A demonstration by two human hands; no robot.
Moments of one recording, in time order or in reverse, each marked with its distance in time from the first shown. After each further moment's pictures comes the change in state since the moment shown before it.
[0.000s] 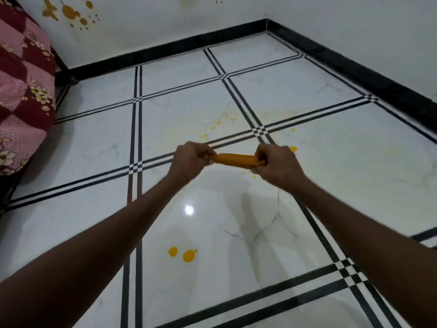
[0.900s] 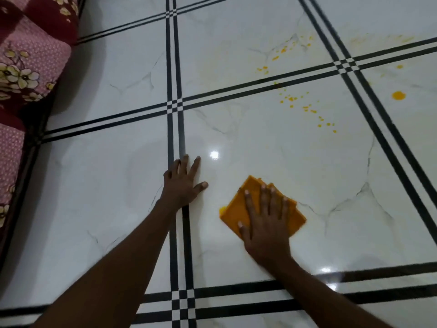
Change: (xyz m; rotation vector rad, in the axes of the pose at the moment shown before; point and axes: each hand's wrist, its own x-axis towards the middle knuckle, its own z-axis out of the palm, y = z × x) left_hand -0.112 -0.310 0.034 0.621 -0.352 -0.293; right_hand -0.145 -0.030 0.314 -0.343 -0.187 -0.123
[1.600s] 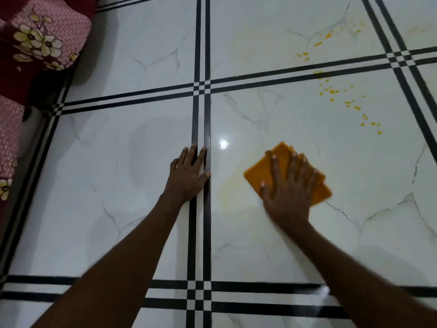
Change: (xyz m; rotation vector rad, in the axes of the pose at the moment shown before) left_hand -0.017 -0.054 0.018 -0.111 0.129 -0.013; right_hand 0.076 -0.016 0.002 -0.053 0.092 0.130
